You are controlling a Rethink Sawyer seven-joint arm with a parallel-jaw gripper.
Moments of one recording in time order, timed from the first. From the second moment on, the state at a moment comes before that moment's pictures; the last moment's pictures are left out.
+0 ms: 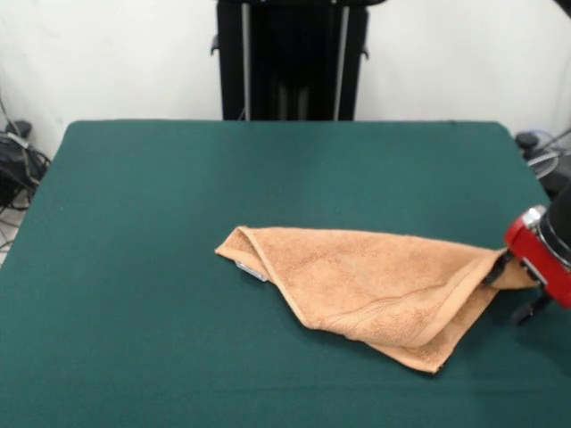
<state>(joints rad) -0.07 -0.38 0.86 1.58 2.10 -1.23 0.76</state>
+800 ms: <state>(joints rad) -0.16 -0.47 0.94 1.67 2.14 -1.27 0.73</state>
